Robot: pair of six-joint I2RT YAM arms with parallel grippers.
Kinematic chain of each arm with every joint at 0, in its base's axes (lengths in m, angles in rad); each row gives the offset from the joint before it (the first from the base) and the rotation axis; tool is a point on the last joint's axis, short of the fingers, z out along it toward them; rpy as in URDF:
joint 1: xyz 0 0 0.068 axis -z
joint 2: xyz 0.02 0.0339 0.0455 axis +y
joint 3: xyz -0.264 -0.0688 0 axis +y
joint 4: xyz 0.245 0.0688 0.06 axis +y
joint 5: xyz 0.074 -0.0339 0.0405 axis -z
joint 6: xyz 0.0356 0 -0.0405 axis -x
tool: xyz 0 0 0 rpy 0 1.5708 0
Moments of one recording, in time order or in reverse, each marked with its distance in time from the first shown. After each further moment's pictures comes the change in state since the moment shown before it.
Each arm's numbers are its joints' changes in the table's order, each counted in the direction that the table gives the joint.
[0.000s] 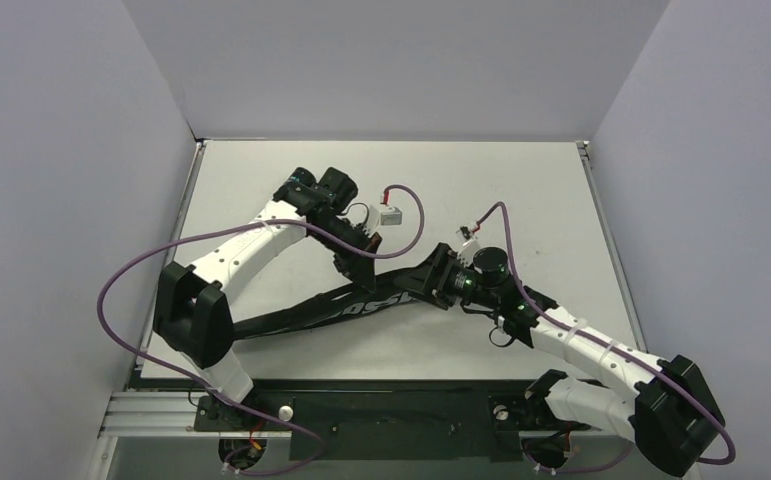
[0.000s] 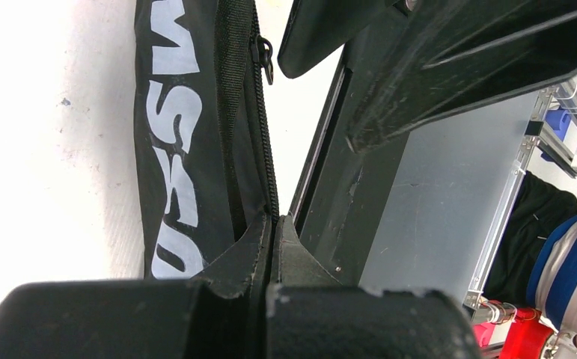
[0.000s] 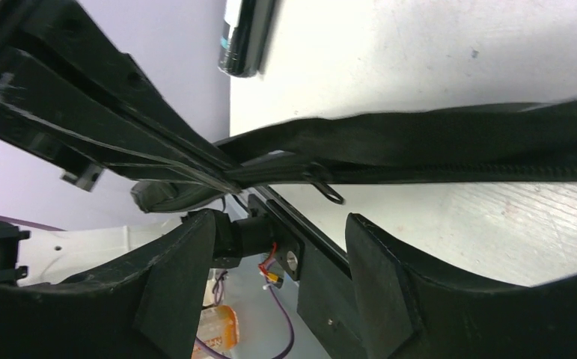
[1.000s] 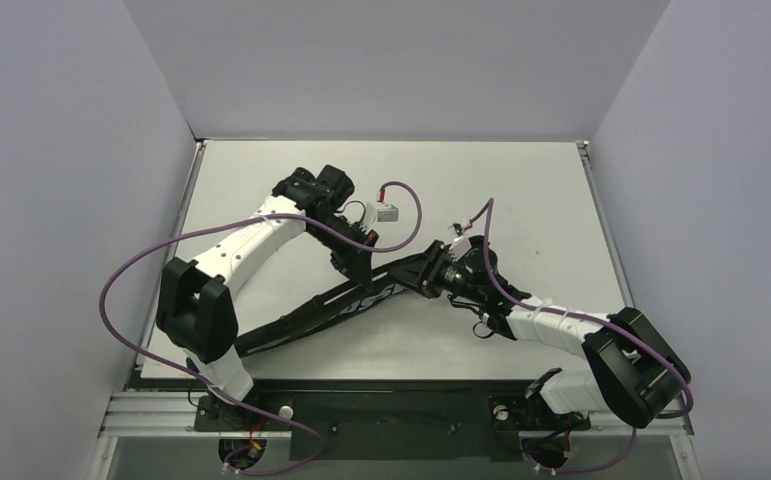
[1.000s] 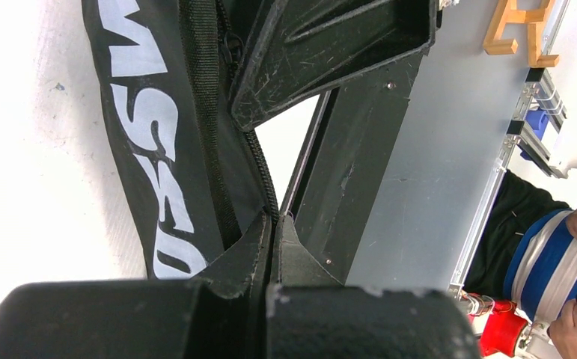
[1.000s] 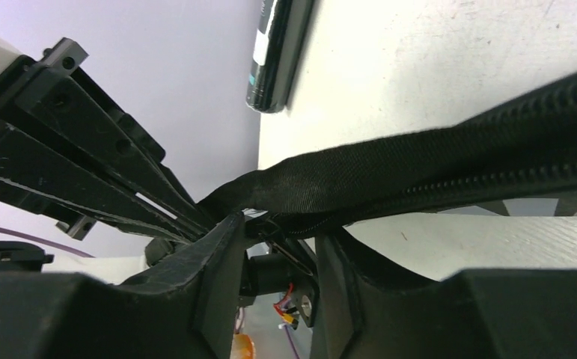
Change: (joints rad) left arm -0.027 0.035 -0.034 0.064 0.023 -0.016; right arm 0.034 0.271 0.082 -0.464 -0.026 -0.079
